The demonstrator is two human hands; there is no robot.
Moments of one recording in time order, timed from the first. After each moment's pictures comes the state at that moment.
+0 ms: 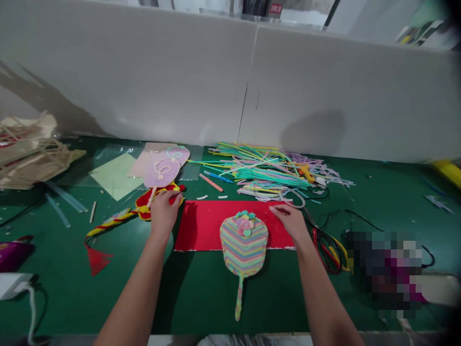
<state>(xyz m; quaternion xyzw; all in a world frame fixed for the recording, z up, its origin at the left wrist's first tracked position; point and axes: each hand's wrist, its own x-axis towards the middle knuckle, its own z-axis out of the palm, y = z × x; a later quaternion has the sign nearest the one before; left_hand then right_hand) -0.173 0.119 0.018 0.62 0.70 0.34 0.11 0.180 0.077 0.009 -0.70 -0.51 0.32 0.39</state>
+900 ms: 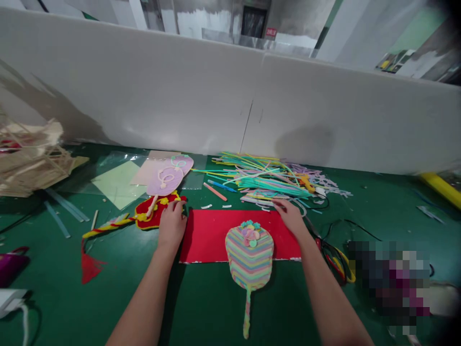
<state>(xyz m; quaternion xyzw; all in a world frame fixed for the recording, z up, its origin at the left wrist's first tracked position) -0.184 0.115 -0.009 0.69 0.69 0.20 -0.02 0.196 0.128 -0.015 -0.64 -0.68 0.16 0.32</state>
